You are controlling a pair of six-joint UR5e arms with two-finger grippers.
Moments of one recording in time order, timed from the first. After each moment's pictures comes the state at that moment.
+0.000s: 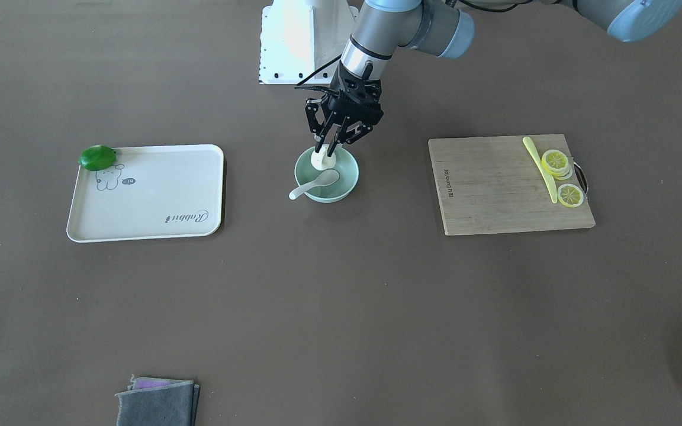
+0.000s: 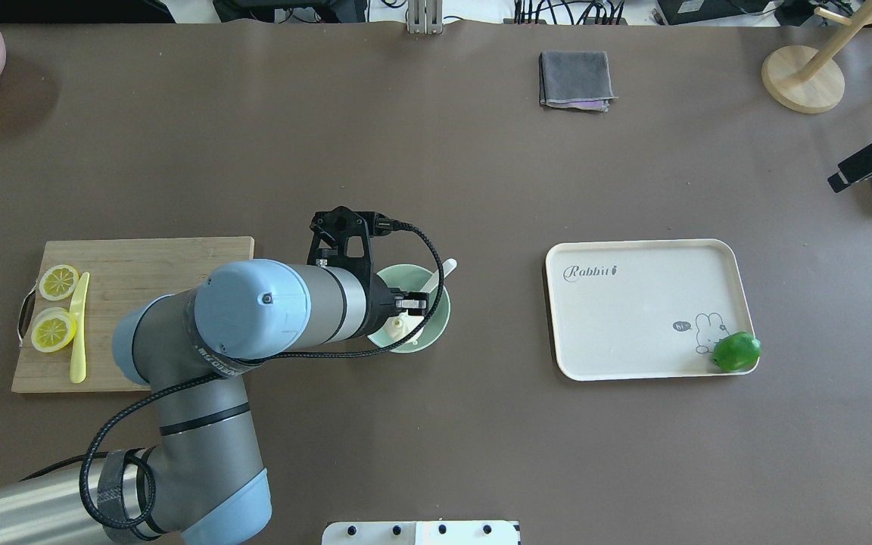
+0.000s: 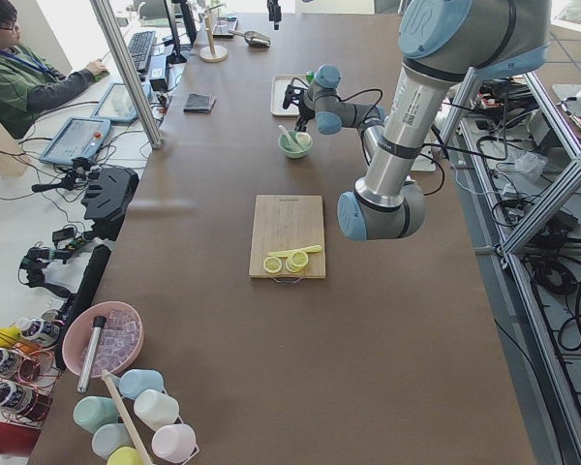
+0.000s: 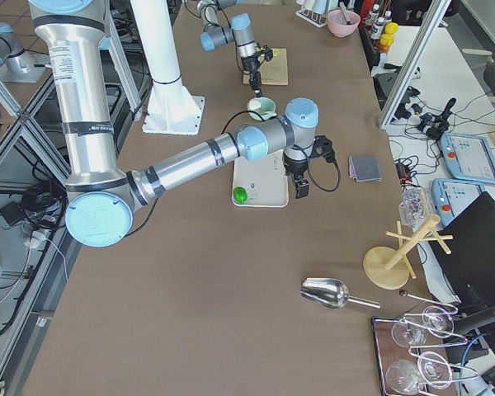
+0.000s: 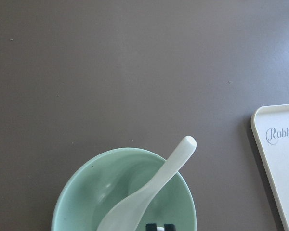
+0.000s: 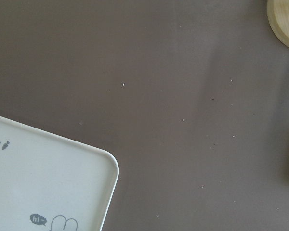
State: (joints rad) left arm -0.39 -2.16 -1.80 -1.97 -1.61 -1.25; right arm 1.25 -1.46 1.90 -1.61 2.30 0.17
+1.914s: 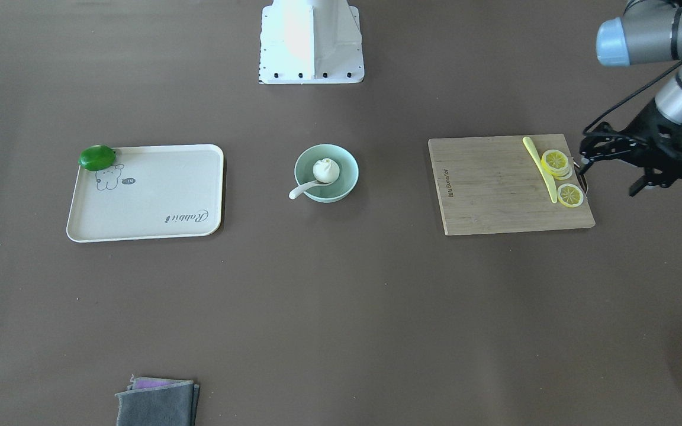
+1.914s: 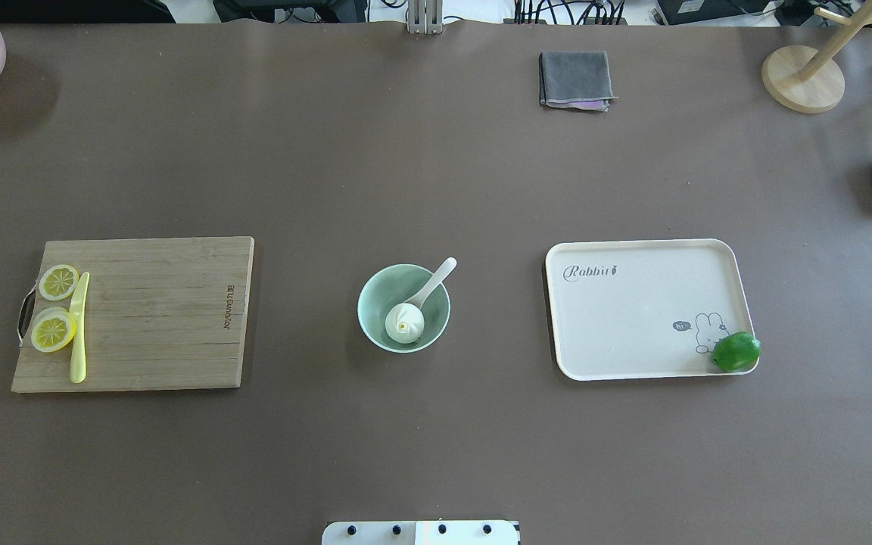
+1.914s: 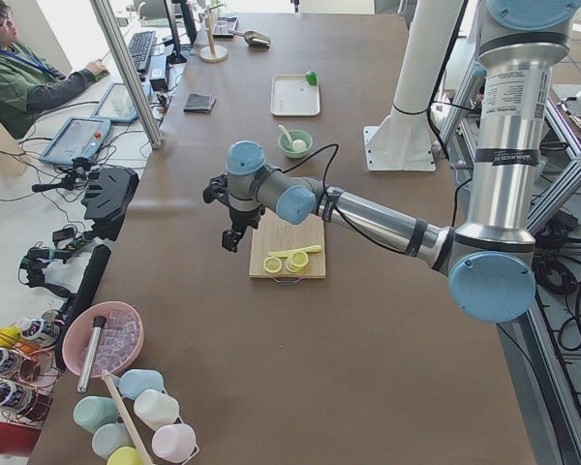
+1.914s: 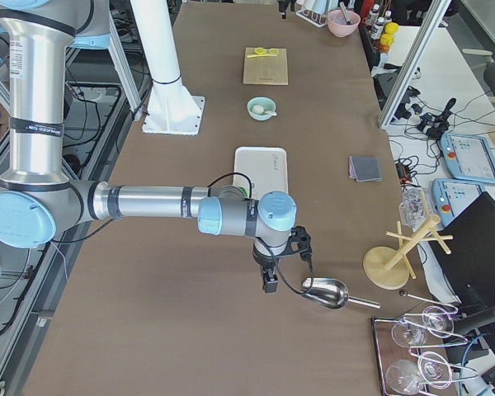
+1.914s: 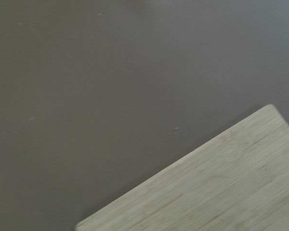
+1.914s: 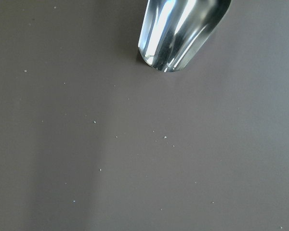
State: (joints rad) left arm -1.32 -1.59 -1.83 -1.71 -2.28 0.08; right arm 1.54 -1.68 1.69 -1.62 2.29 -0.23
